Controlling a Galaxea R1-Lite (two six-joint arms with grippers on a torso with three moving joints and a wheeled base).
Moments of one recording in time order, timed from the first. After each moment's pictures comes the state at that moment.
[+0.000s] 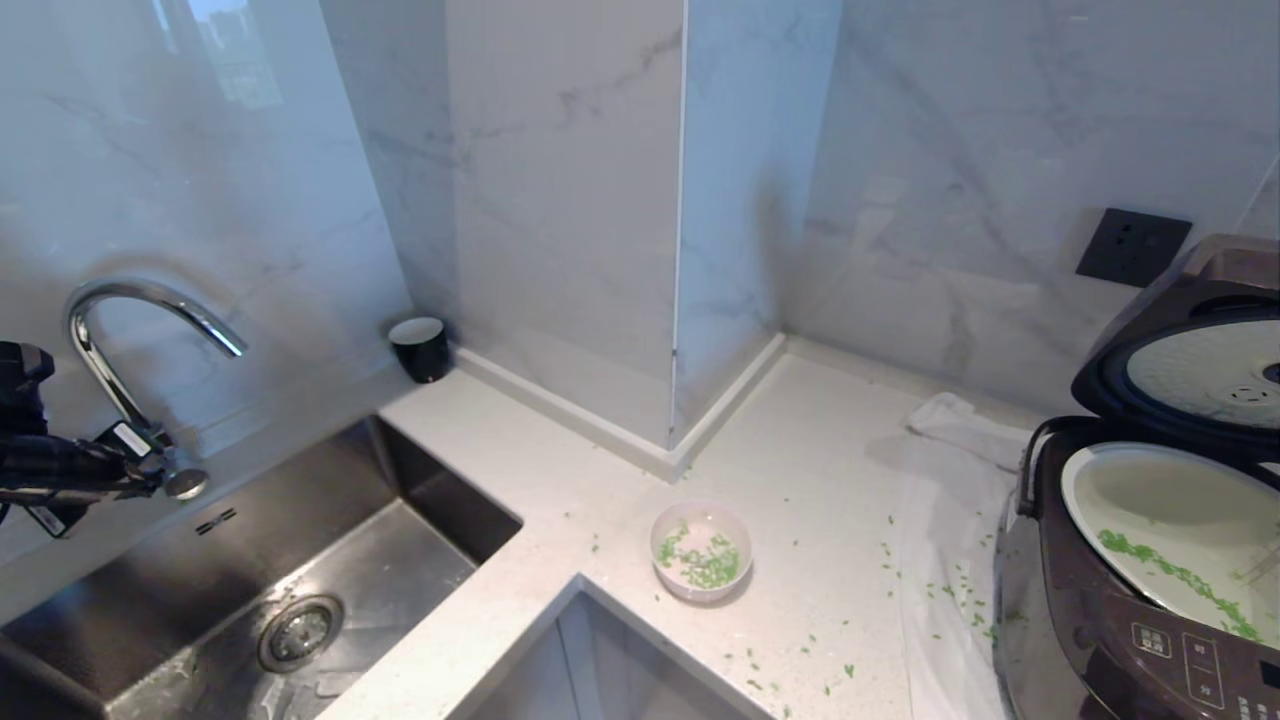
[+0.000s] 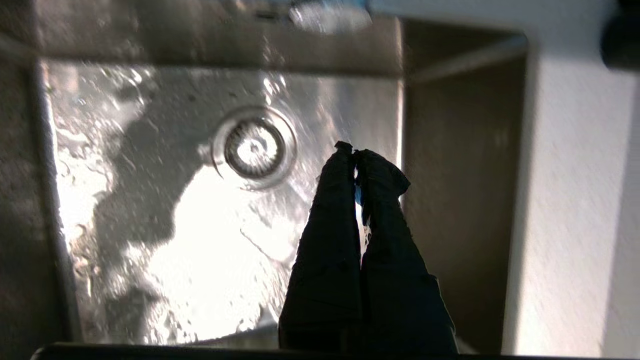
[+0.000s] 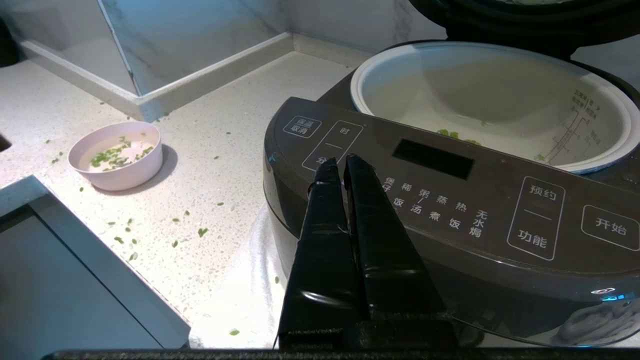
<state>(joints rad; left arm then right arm) 0.54 2.04 -1.23 -0.01 -0.20 -0.48 0.00 0.00 0.00 0.00 0.00 -0.01</state>
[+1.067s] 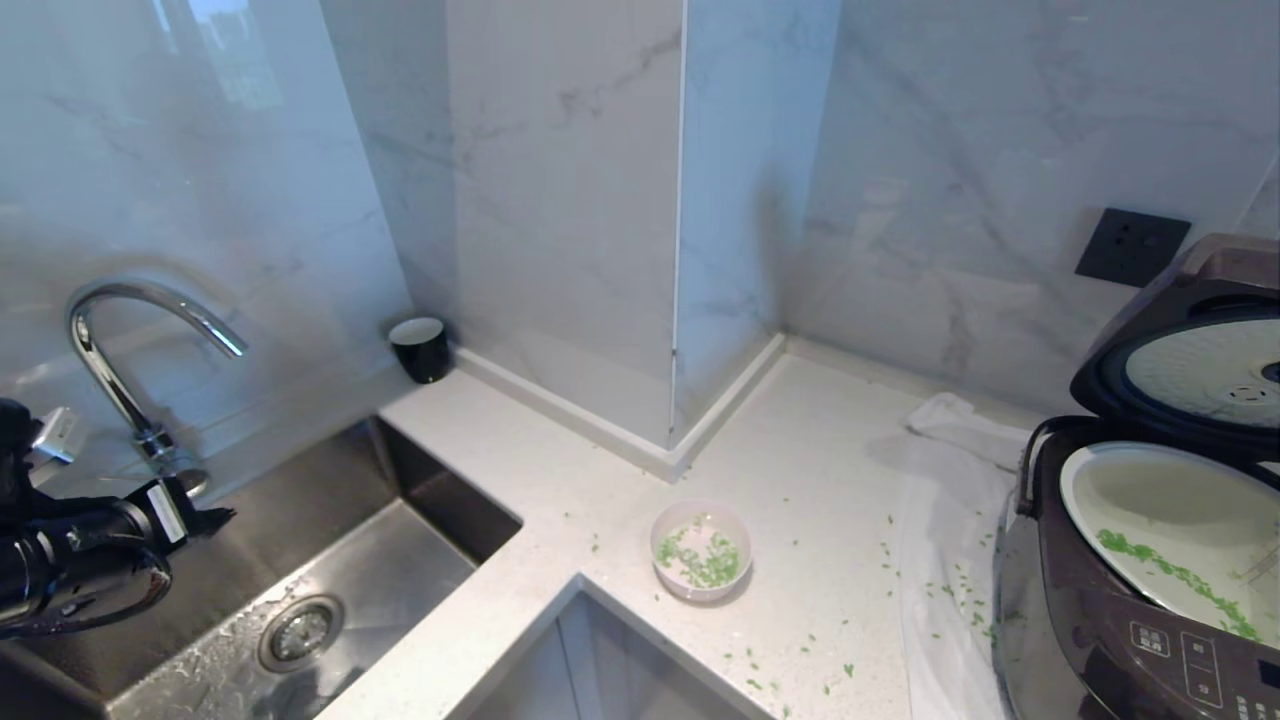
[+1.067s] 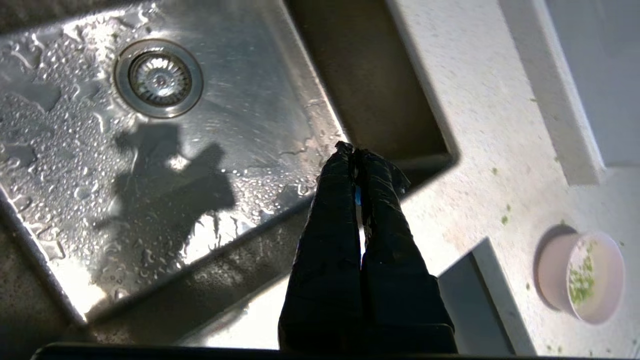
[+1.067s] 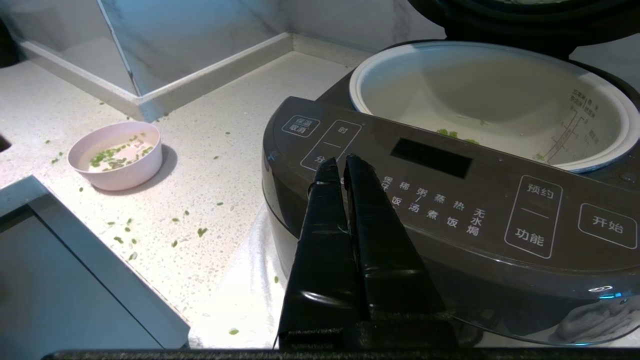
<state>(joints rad) 0.28 1.43 -0.53 -0.28 -0.25 -0.36 0.00 0.00 0.00 0.00 0.00 -0.01</state>
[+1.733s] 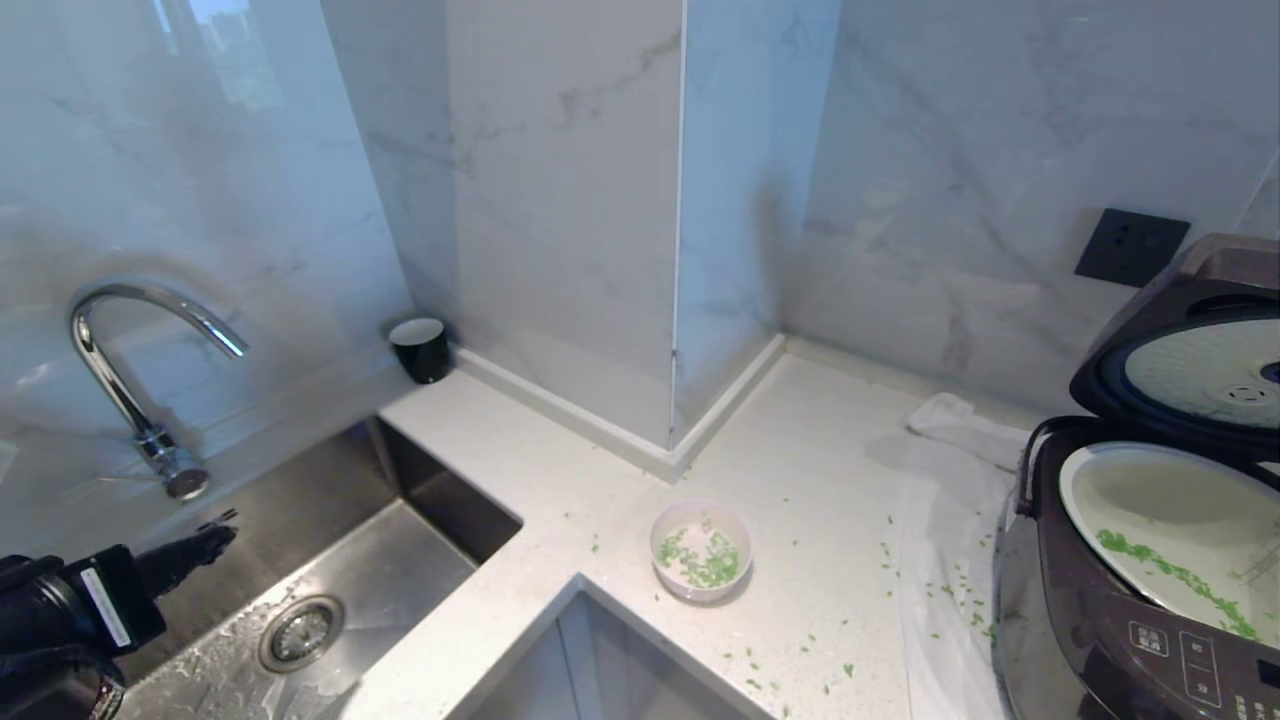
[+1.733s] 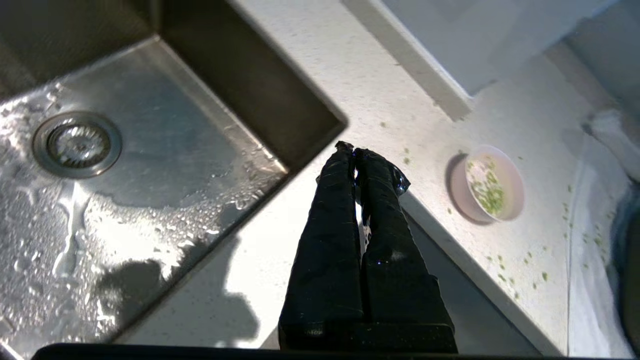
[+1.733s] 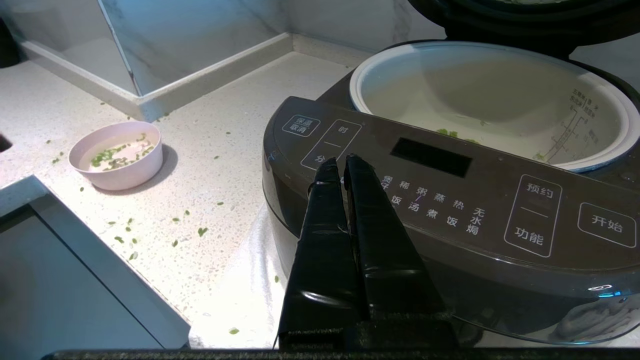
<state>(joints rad) 0.06 0.97 -0.34 -0.28 -0.25 -0.34 0.00 0.00 0.00 0.00 0.00 -0.01</state>
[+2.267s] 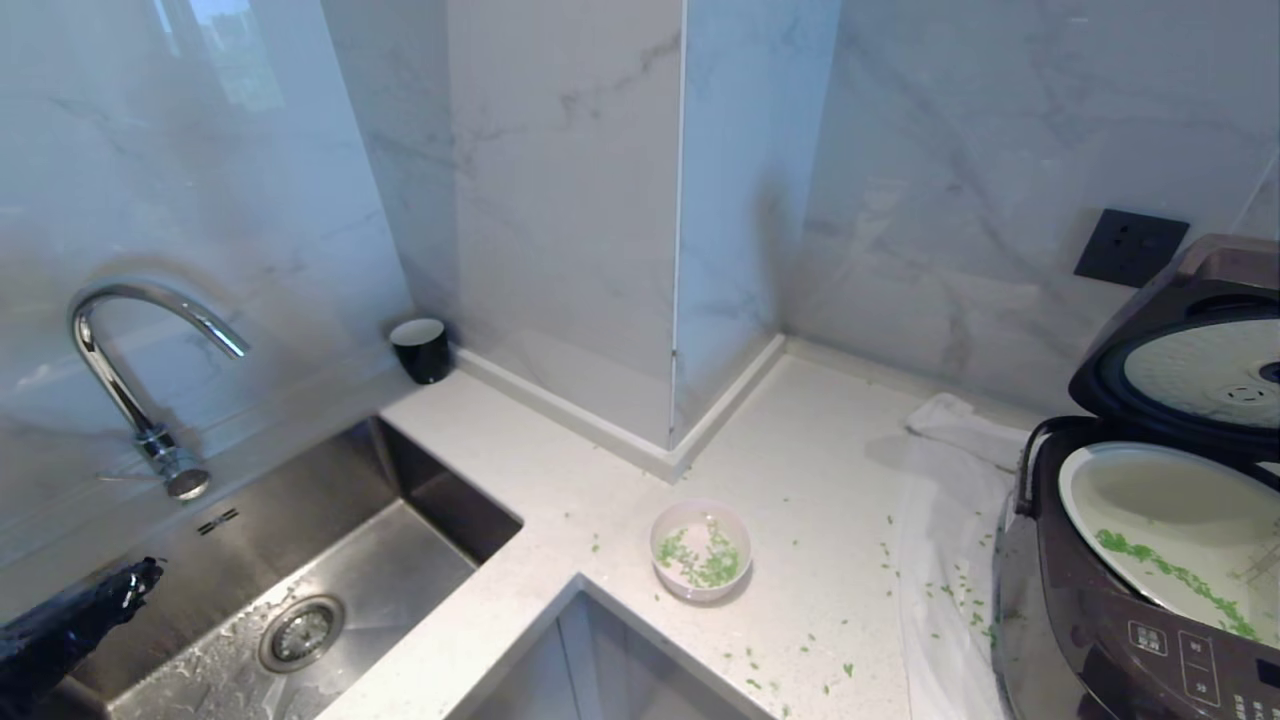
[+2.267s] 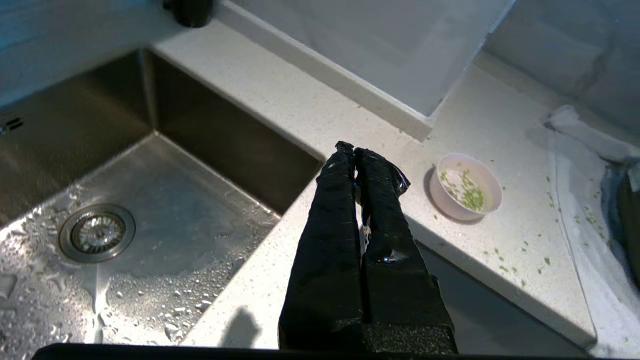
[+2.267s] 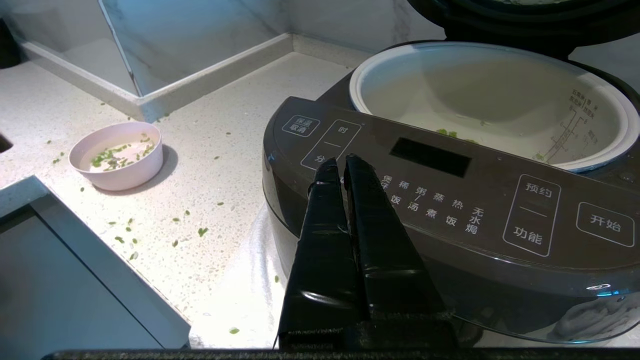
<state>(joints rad) 0.01 0.63 -0.25 -0.27 -0.25 -0.22 0.00 0.00 0.00 0.00 0.00 -0.01</state>
